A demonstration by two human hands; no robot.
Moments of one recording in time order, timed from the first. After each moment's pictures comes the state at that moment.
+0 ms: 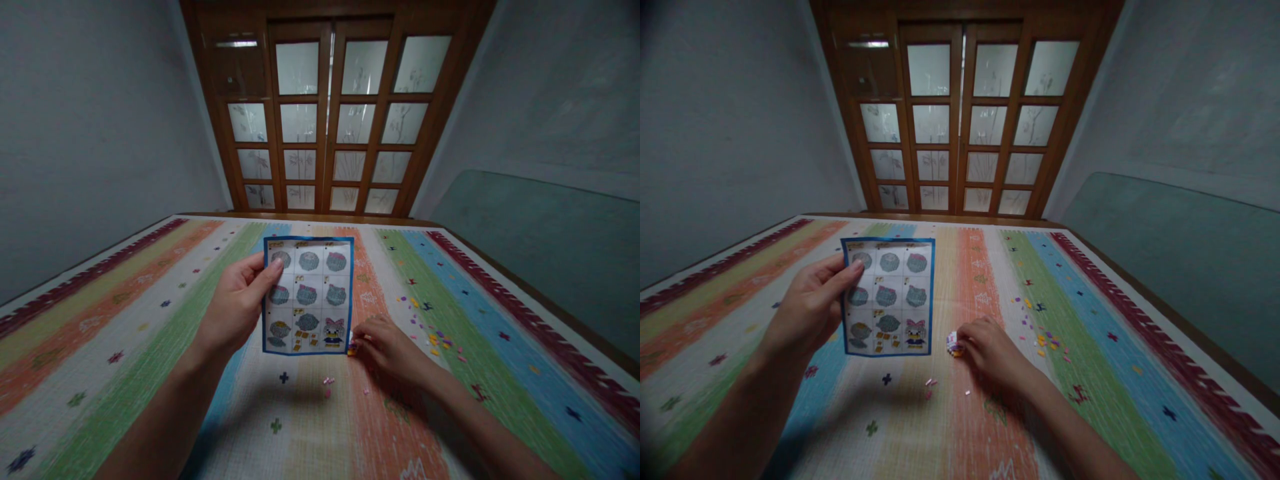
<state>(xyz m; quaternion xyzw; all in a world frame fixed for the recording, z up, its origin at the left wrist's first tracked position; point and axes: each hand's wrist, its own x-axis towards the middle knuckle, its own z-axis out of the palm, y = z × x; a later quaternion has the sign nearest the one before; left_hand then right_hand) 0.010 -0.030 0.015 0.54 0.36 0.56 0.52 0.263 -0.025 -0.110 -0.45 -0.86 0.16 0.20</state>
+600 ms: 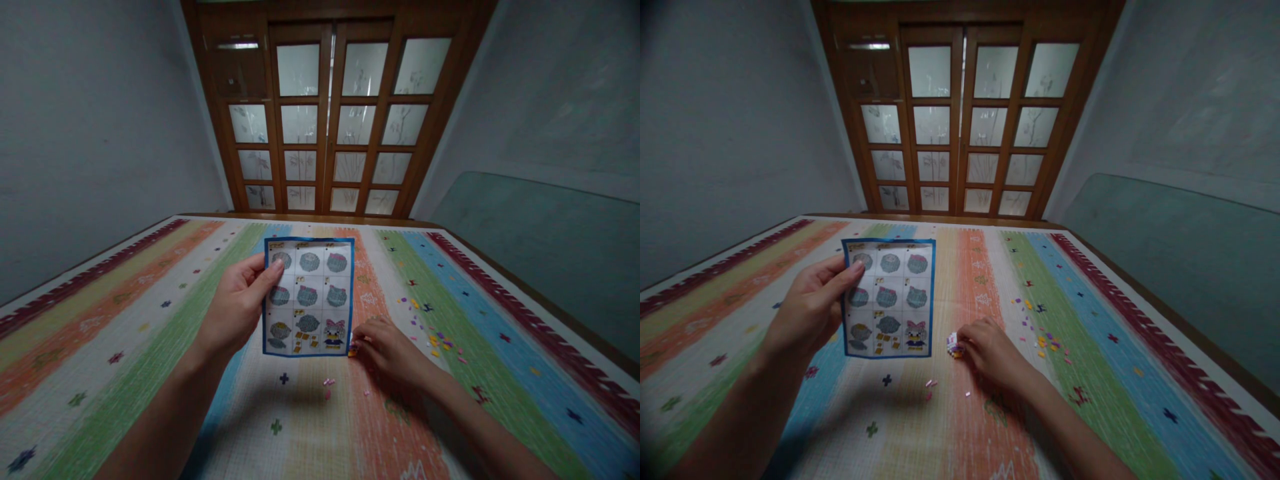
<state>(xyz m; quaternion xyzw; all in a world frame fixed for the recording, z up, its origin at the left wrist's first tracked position) 0.010 -0.029 0.015 0.55 0.37 0.56 0.51 0.260 -0.027 -0.106 -0.45 -0.86 0.16 0.19</state>
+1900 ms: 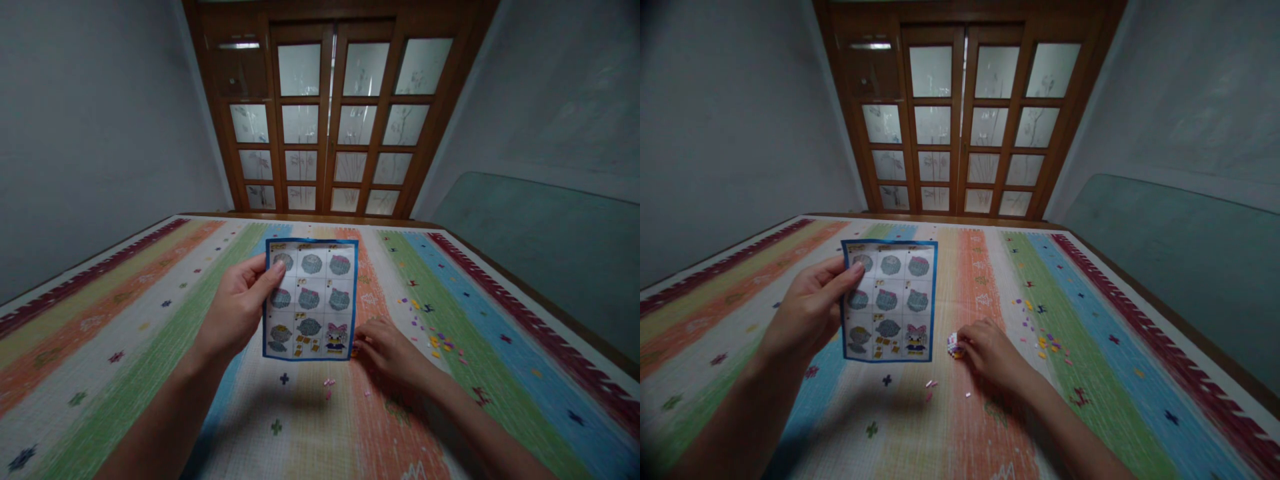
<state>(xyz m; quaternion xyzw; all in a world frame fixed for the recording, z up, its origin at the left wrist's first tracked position) 0.009 -0.031 0.014 0.55 0.35 0.56 0.52 0.261 -0.024 -0.108 -0.45 -0.86 0.17 0.18</state>
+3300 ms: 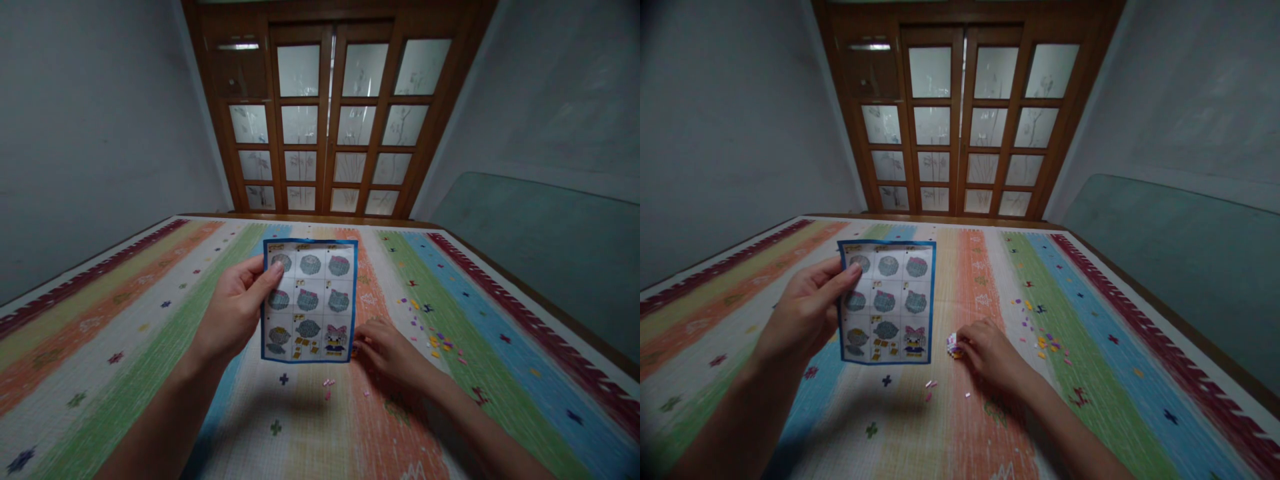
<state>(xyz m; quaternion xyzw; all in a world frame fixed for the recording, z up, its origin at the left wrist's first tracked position) 0.009 -0.032 0.016 0.54 0.35 0.56 0.52 0.259 -0.025 -0.105 -0.46 -0.85 0.17 0.18</state>
